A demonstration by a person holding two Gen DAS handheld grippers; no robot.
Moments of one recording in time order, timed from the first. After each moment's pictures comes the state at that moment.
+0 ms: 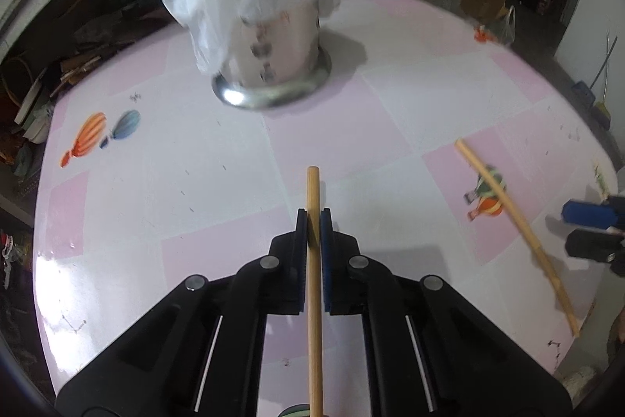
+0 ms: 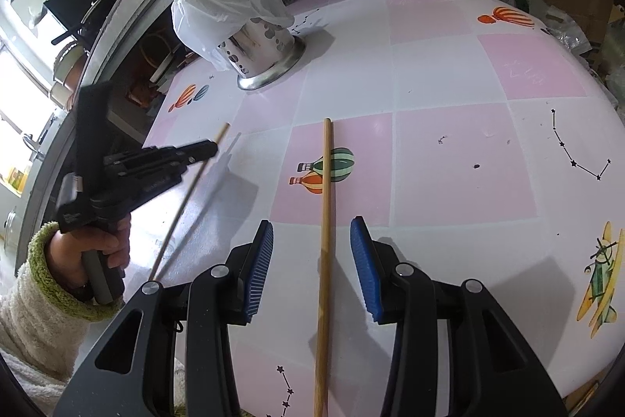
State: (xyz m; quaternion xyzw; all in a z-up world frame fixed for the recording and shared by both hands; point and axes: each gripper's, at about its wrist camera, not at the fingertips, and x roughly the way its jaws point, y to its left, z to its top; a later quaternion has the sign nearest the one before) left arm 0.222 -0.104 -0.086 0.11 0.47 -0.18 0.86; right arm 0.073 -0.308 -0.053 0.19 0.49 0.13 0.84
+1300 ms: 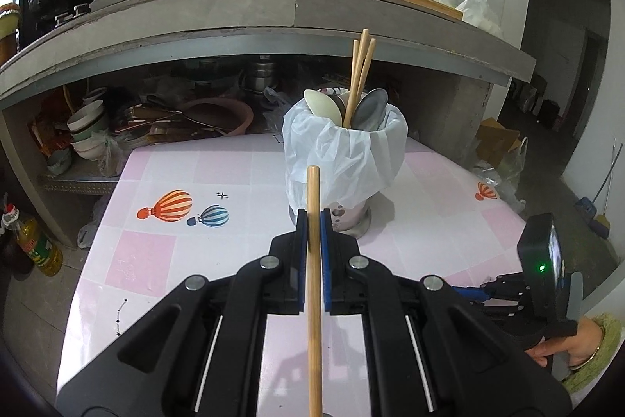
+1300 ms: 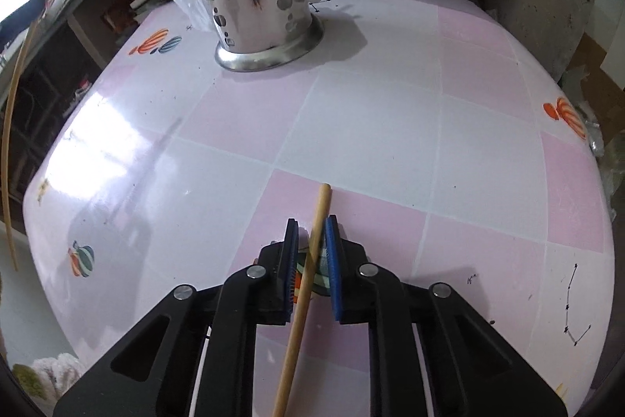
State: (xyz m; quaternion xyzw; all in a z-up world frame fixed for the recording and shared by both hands) left arm 0.201 -0.037 0.030 -0.01 0.31 -0.13 0.94; right arm 0.166 -0.254 -0.074 -0.01 0.53 0.12 0.84
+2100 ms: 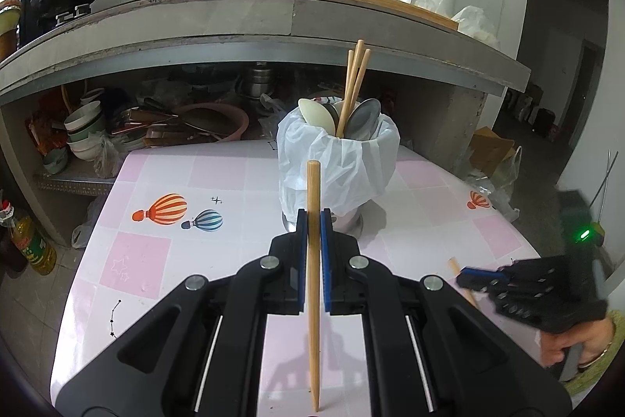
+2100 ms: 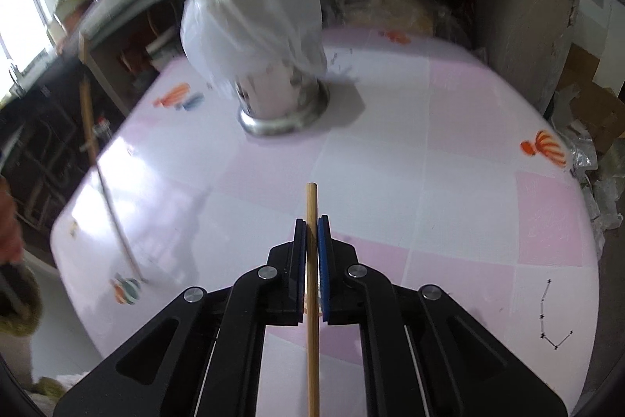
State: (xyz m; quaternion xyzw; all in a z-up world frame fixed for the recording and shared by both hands) left arm 0.197 -0.036 0.035 -0.02 0.30 -0.14 0.94; right arm 0.154 -0.270 -0.014 0.04 0.46 0.14 0.87
